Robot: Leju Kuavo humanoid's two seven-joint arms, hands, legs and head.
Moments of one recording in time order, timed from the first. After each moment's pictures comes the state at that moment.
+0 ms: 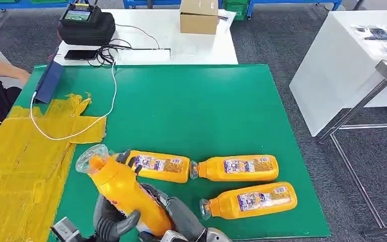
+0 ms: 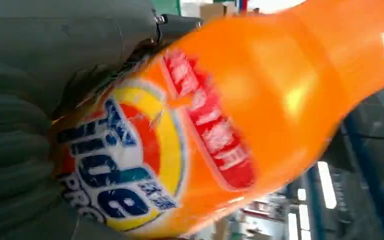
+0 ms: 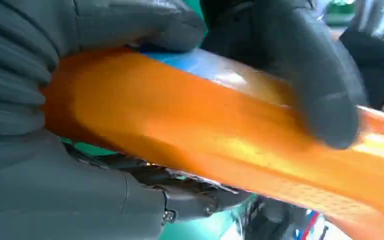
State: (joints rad) left arm 0.25 -0.24 -0.21 -1.61 -0.18 -0.32 -0.62; right arm 0.09 -0.06 0.83 -1.59 0.46 -0.03 -0.14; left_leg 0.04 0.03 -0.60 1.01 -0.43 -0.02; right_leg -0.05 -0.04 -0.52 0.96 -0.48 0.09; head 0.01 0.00
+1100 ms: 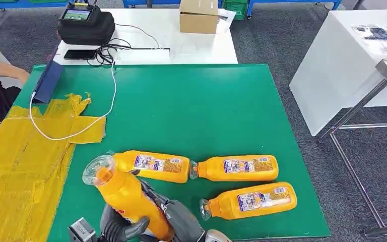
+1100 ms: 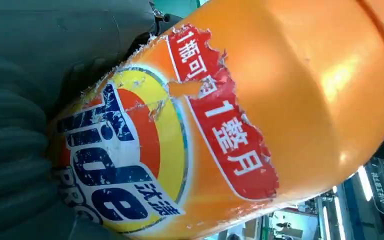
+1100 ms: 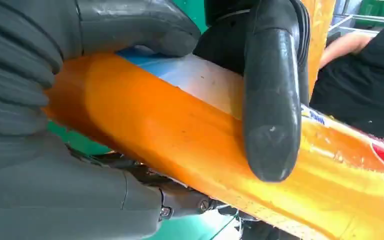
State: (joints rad) left arm 0.24 -0.18 -0.27 -1.56 -0.16 -0.27 -0.62; right arm 0.02 -0.13 0.94 -1.58 0.48 -0.14 -0.09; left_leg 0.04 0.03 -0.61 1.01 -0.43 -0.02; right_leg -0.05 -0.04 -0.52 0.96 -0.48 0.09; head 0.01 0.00
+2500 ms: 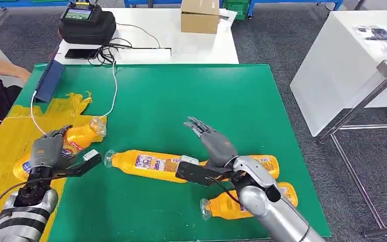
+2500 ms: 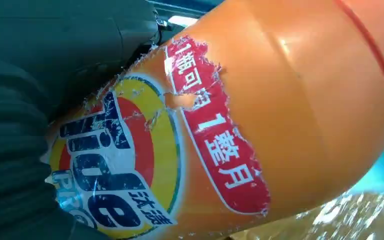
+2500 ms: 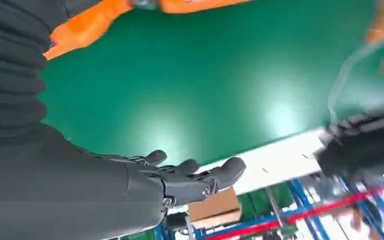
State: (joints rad) left arm -0.42 0.17 -0.02 -0.83 -1.56 0.38 -0.05; right arm -0.27 -0.17 0.54 -1.49 0.74 0.21 0.09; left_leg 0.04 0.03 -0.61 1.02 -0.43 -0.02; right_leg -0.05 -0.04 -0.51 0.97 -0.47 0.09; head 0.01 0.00
